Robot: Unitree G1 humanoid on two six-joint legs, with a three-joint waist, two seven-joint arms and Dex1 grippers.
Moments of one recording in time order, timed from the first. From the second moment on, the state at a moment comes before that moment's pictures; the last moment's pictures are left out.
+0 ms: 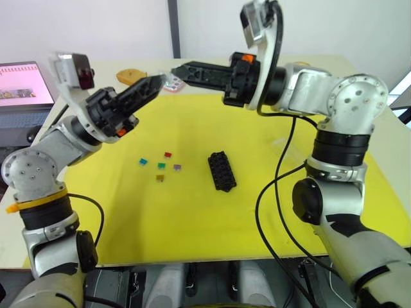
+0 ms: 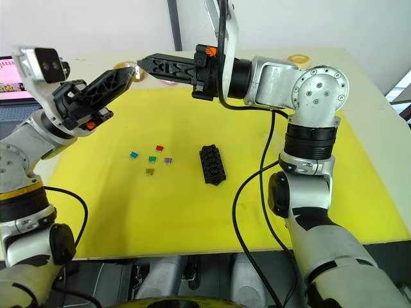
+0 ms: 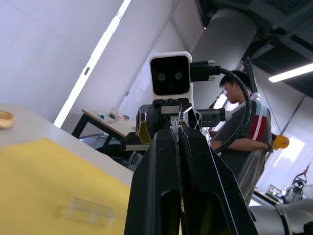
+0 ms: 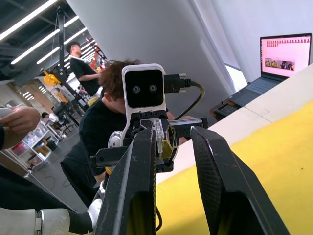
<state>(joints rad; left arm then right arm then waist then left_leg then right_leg) -0.67 0.53 0.42 -0.10 -1.41 1.05 -0.68 -1.19 -0.26 -0.25 0.09 1.13 1.38 0.45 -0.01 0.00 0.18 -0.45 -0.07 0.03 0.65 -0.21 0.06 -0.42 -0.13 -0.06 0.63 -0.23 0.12</state>
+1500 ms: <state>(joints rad) -0.70 0.55 0.37 -0.08 -1.41 1.03 -0.69 -1.19 -0.26 -0.25 0.08 1.16 1.38 0.43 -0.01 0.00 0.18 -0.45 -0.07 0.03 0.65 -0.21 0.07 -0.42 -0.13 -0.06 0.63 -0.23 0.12</state>
